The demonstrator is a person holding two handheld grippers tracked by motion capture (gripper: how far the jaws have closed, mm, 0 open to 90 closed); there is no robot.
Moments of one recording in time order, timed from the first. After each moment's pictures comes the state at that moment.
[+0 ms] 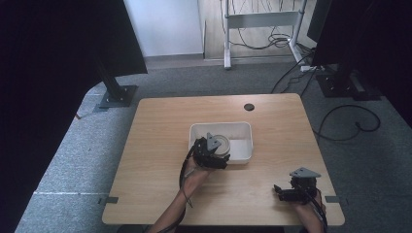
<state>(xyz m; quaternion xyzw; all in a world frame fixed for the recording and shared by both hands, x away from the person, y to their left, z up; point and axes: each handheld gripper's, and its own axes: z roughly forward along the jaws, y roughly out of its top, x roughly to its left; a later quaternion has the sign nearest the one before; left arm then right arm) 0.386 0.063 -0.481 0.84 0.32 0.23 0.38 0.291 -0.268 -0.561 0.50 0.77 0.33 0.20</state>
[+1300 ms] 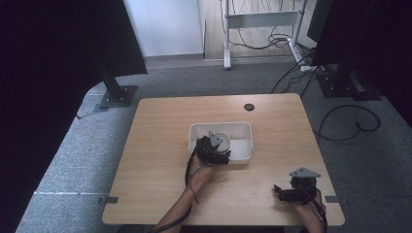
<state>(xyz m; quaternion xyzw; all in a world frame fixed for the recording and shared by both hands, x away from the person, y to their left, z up) 0.411 0.052 -0.515 0.82 0.37 0.24 0.37 0.290 -0.268 -0.561 0.50 0.77 0.33 0.20</state>
